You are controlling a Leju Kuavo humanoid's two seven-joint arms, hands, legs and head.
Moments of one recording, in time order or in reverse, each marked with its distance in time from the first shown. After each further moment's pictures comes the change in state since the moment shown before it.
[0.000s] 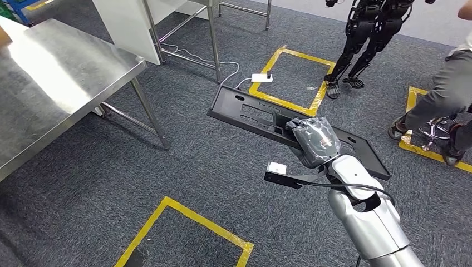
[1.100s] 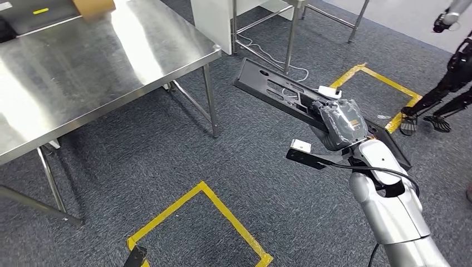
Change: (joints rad) left arm -0.013 -0.023 0.041 -0.001 -0.009 -0.006 0.005; right arm -0.058 -0.059 -0.107 0.003 -0.086 0.011 -0.026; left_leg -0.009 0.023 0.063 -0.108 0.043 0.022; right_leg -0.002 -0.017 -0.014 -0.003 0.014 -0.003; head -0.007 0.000
